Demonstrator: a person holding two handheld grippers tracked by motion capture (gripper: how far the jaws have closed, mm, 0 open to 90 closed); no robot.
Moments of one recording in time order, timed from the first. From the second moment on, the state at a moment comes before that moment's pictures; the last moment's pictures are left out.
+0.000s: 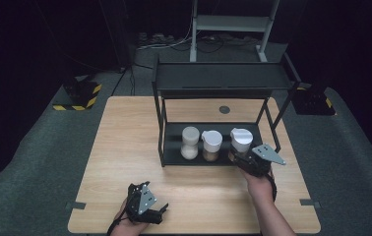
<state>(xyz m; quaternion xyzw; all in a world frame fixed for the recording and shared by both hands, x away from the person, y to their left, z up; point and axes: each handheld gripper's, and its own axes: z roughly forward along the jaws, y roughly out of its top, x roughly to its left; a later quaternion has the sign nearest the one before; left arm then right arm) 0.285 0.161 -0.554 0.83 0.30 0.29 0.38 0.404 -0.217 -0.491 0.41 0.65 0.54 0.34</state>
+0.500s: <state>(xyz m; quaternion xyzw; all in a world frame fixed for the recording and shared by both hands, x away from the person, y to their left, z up) 0.285 0.162 -0.553 0.83 0.30 0.29 0.38 0.421 -0.212 -0.492 0.41 0.65 0.53 0.35</state>
